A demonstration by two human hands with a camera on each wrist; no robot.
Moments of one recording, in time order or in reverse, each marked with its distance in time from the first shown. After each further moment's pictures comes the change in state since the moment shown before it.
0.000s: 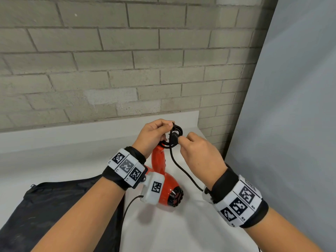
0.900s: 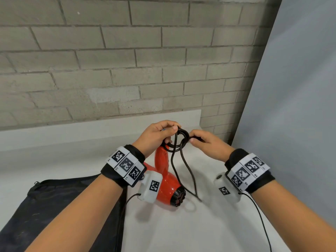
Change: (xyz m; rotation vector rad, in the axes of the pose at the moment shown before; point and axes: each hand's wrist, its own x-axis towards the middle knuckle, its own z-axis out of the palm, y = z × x) left_hand -0.004 -0.001 -0.006 0.055 -0.178 0.008; right_hand 0.025 0.064 0.013 0.659 -0.429 0.147
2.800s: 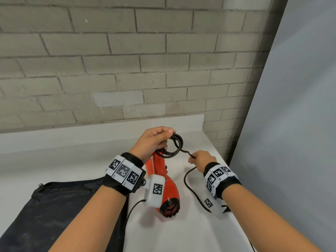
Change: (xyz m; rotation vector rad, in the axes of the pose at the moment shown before) left_hand -0.005 -0.003 -0.010 -0.102 0.069 -0.020; right_hand 0.033 0.060 0.057 -0.321 0.003 0.563
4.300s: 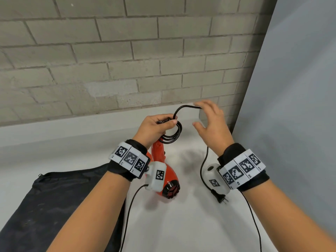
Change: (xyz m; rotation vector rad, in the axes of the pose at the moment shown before) left_hand 0.005 -0.002 0.022 0.137 0.130 0.007; right_hand -0.071 -0.019 -0.074 0.260 0.554 -0.451
